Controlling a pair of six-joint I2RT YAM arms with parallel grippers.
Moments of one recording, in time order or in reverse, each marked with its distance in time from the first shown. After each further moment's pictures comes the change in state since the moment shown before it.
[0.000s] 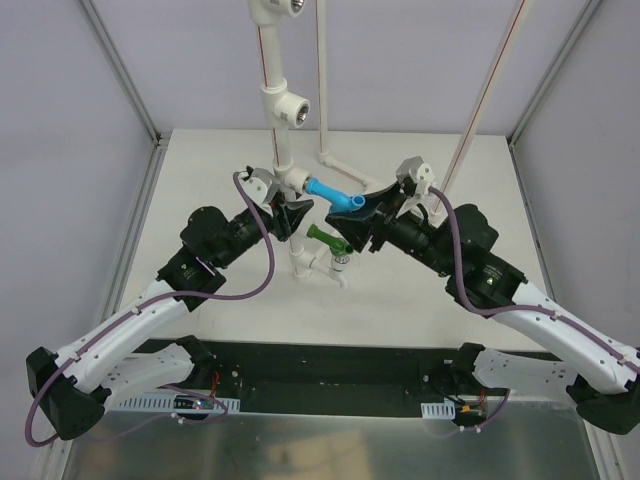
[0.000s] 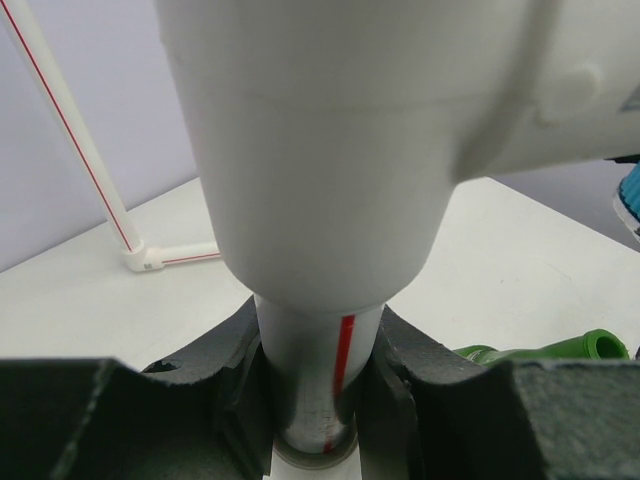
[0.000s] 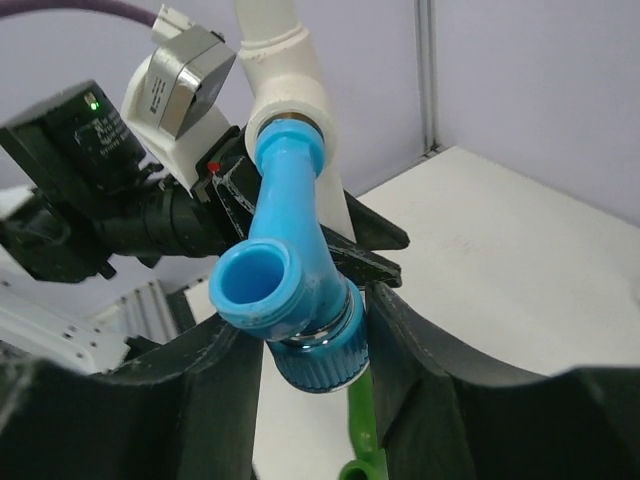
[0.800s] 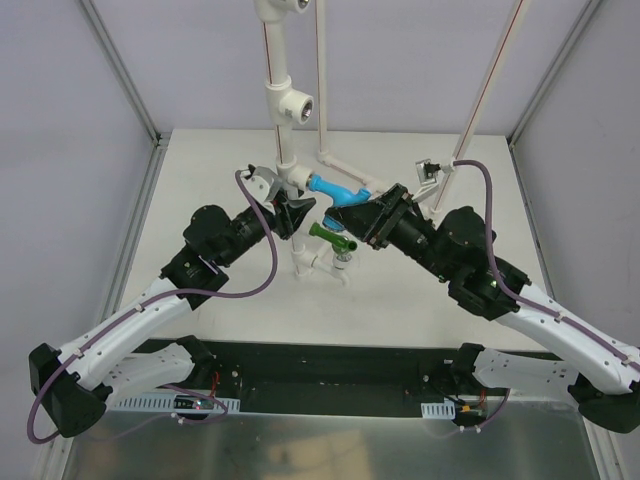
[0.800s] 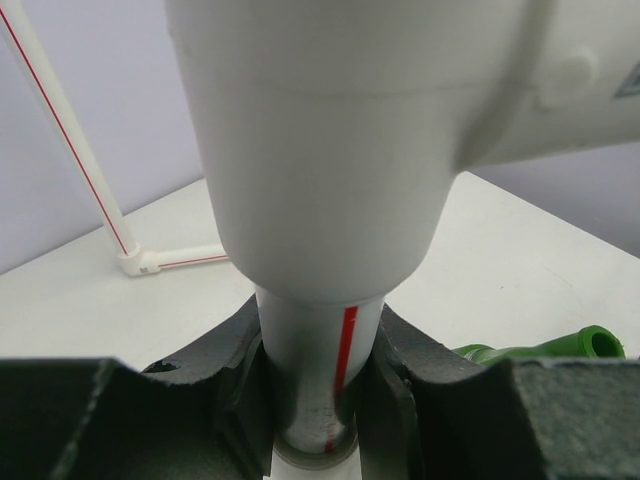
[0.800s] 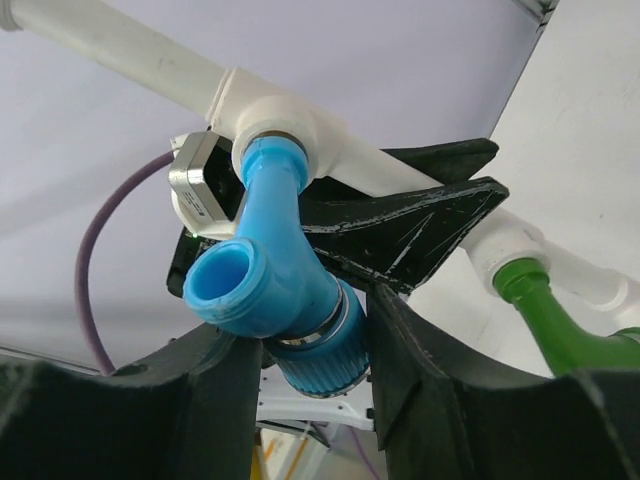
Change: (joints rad) left arm -0.001 0.017 0.001 0.023 -0.008 -0.005; right arm 0.028 -0.008 0.021 -0.095 0.166 0.835
